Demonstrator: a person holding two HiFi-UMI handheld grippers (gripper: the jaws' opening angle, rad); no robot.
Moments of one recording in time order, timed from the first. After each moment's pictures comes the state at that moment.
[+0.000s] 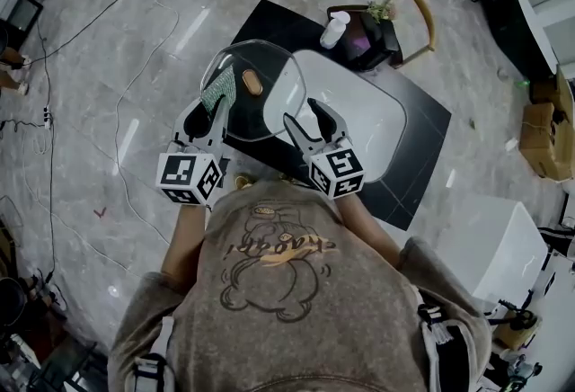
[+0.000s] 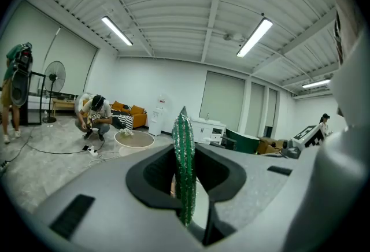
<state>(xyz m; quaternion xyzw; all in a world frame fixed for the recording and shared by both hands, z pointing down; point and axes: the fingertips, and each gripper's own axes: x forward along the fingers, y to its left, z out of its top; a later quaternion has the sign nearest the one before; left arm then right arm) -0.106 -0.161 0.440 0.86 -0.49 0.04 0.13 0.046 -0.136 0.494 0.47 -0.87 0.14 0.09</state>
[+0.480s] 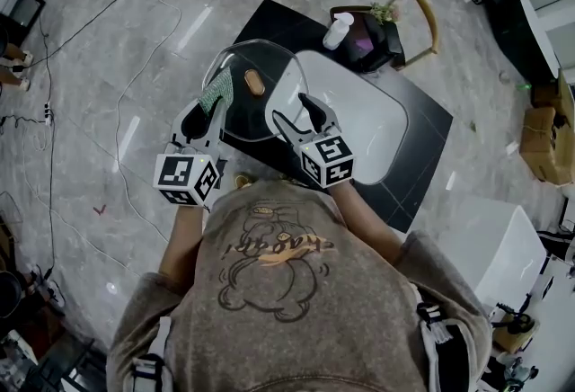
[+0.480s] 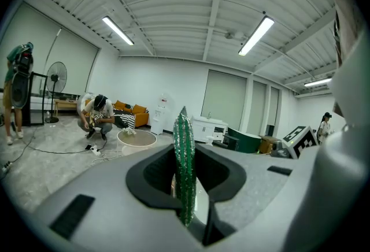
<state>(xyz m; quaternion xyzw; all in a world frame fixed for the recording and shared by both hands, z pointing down) -0.119 -0.160 0.444 0.85 -0.50 0.04 0.14 0.017 -0.152 0.517 0.43 -0.88 0.17 0.13</state>
